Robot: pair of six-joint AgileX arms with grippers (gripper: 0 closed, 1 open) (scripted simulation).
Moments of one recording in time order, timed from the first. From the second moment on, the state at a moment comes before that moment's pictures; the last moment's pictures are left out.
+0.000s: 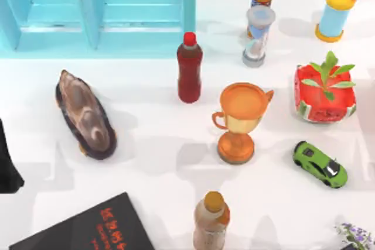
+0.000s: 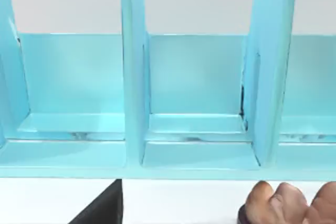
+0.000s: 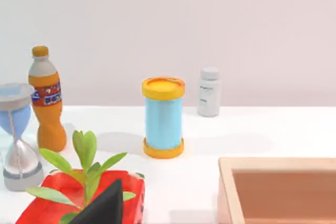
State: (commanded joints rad) left arm 0.00 0.00 0.00 0.00 0.00 0.00; right arm 0.00 0.00 0.00 0.00 0.00 0.00
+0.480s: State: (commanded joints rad) left arm 0.00 0.19 0.15 -0.11 -0.01 0.17; right arm 0.00 0.00 0.00 0.00 0.00 0.00
